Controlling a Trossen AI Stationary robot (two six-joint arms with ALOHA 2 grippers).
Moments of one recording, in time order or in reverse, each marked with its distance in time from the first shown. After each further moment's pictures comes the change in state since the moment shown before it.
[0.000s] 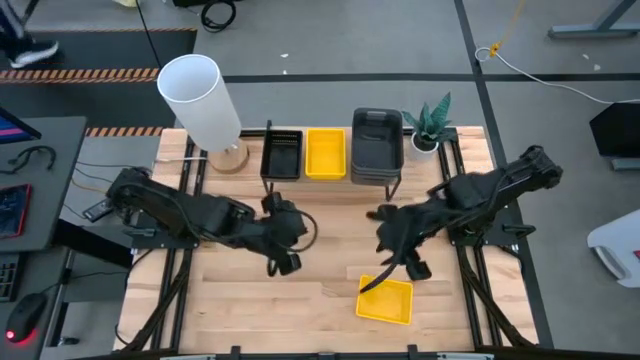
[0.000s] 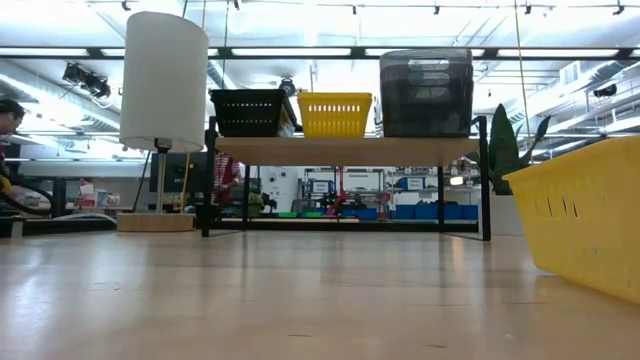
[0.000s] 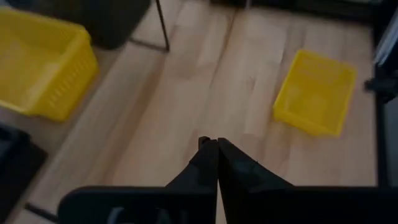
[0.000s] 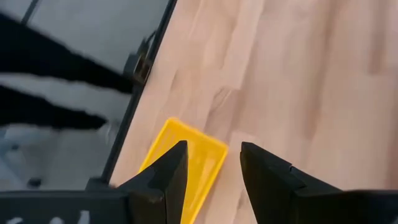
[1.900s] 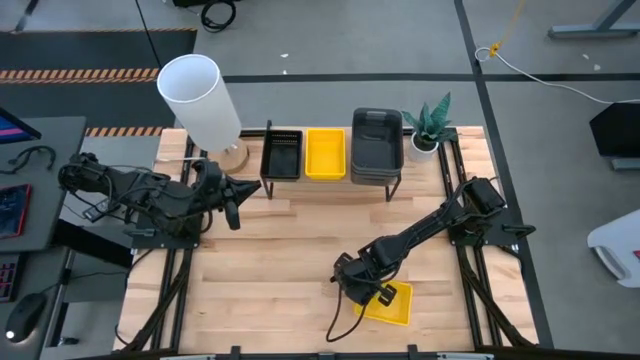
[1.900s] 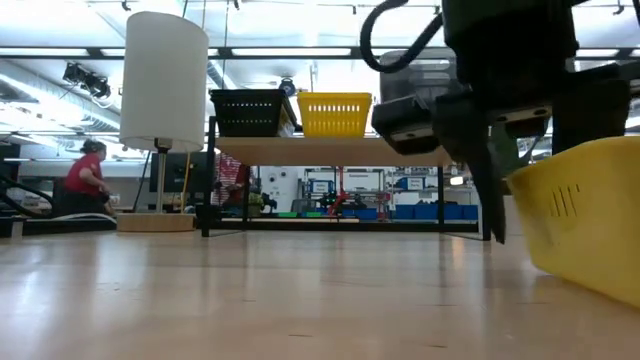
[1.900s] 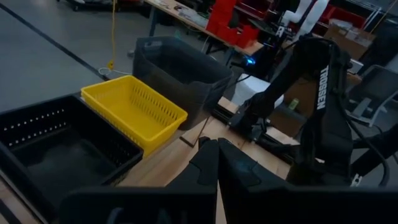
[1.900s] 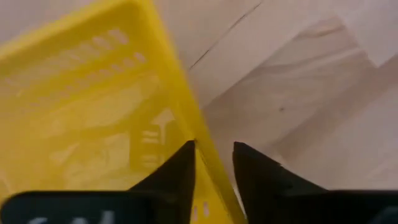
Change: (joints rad) left arm 0.006 -0.694 -0.608 0.492 -0.290 -0.098; right arm 0.013 0.555 -0.225 0.388 -0.094 -0.651
